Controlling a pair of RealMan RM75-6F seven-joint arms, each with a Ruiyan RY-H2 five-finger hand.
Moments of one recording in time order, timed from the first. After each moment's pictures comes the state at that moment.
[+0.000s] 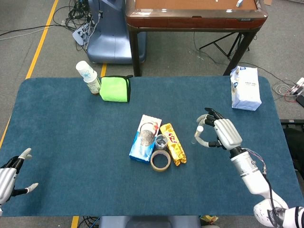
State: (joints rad) left arm -0.07 -1.00 0.01 -1.68 1.53 1.45 -0.05; right arm 0.53 -1.17 0.18 -1.76 -1.32 1.12 0.14
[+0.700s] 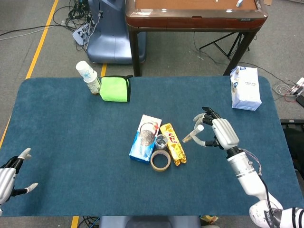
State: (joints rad) left arm -0.06 -1.00 0.01 -1.68 1.53 1.46 -0.05; right arm 0.52 -1.20 0.21 -1.80 -1.31 1.15 0.19
